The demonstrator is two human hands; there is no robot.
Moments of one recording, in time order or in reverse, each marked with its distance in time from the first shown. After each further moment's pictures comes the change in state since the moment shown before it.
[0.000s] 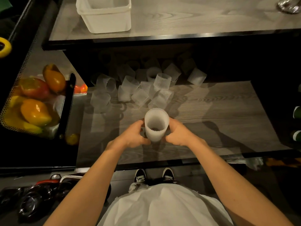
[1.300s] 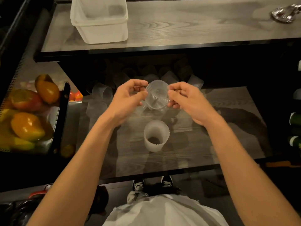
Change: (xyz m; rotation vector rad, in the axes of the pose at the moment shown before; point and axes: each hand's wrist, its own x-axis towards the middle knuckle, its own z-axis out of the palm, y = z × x) left_hand 0.011 0.110 -0.086 -0.420 0.364 0.298; right_hand -0.022 -0.106 -0.113 0.461 0.324 -0.136
